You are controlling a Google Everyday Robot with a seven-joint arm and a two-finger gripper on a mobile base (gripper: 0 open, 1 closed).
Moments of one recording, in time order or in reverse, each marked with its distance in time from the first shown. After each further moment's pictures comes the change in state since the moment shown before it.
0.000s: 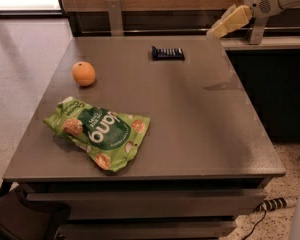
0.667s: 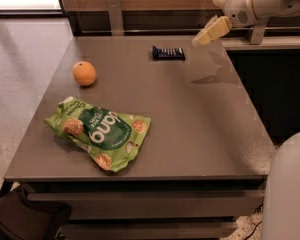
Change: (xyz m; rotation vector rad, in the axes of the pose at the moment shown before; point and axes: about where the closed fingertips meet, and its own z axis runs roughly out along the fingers) arm 0.013 0.001 0.058 -0.065 -0.013 0.014
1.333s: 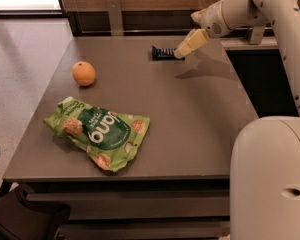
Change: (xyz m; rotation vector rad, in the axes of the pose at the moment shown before) arm 0.022 0.006 0.076 -0.094 0.058 0.044
